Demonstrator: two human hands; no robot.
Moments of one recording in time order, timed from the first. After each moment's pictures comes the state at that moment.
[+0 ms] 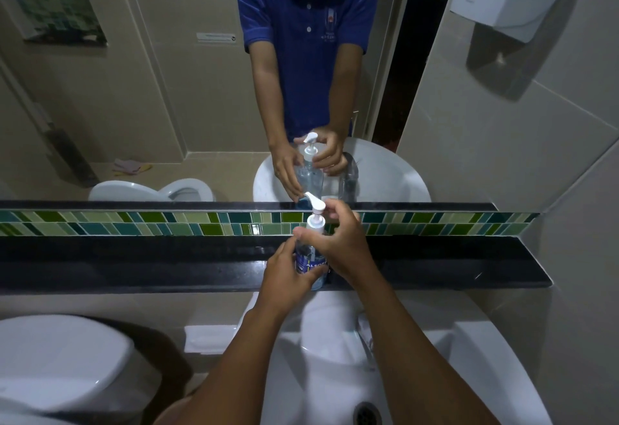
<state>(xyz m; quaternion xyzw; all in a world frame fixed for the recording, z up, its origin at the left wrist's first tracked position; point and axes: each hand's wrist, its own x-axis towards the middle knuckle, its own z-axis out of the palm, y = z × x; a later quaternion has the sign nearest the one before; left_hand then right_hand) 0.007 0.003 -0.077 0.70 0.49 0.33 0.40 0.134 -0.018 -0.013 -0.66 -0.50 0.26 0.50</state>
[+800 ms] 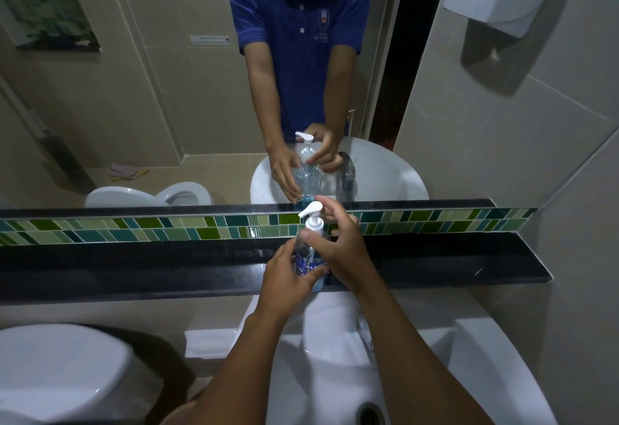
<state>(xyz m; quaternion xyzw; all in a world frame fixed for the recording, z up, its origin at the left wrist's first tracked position) 0.010 -0.001 -0.074 0.70 0.50 0.33 0.39 0.139 -0.023 -0.020 -0.63 -0.50 0.30 0.51</state>
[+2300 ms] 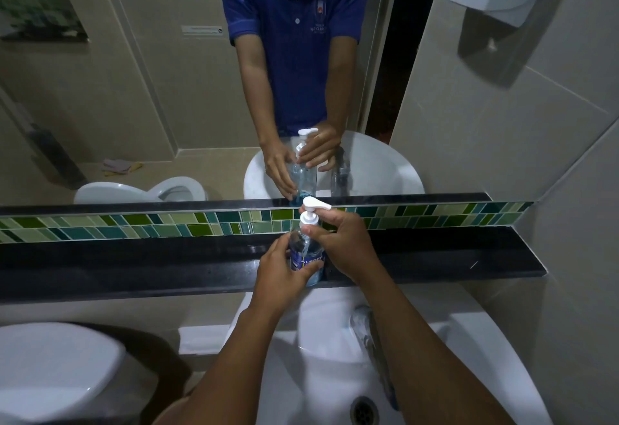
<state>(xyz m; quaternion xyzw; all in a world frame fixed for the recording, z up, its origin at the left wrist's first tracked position) 0.018 0.005 -0.080 0.69 0.50 0.34 0.41 0.151 -0.022 -0.012 -0.64 -0.50 0.30 0.50</state>
